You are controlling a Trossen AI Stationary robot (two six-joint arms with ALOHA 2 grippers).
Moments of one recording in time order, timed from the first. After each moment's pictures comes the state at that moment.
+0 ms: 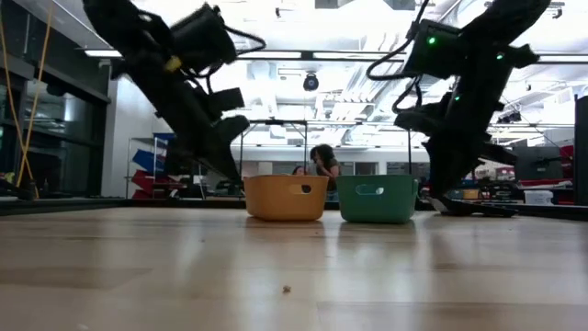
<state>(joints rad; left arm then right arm) 0.03 1.57 0.73 -0.08 -0.53 -0.45 -0.08 1.37 0.67 -0.49 0.21 1.09</state>
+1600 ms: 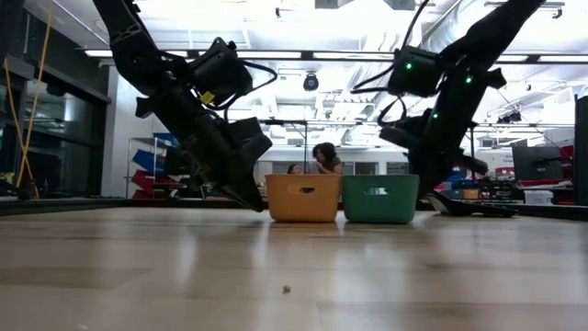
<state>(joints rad) 0.11 1.77 0.73 0.20 -0.27 -0.48 -0.28 1.44 0.67 -0.35 0.18 0.88</state>
